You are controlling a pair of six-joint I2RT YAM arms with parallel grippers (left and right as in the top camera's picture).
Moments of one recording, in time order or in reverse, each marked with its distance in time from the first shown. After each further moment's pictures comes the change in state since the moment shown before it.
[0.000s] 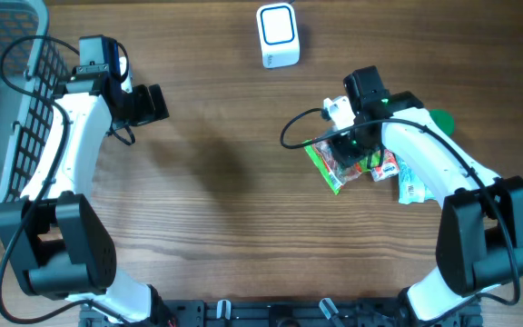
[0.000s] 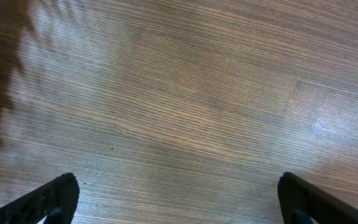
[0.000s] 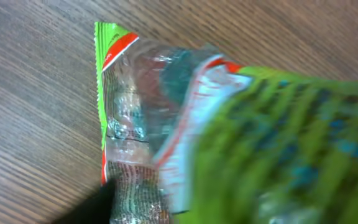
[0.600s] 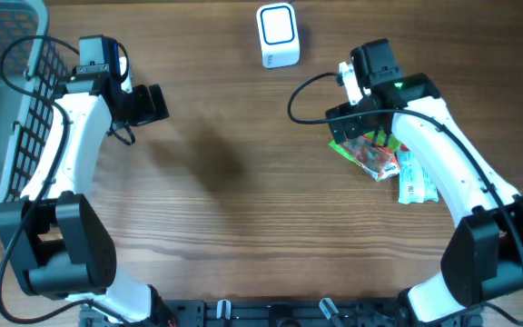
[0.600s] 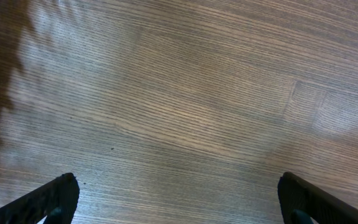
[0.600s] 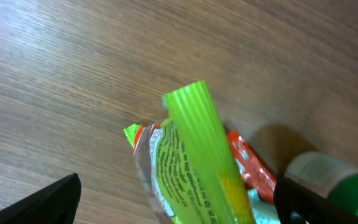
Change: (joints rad) left arm 0.000 0.000 0.000 0.000 0.000 0.000; right arm 0.000 -0.051 0.161 -0.050 0.171 0.185
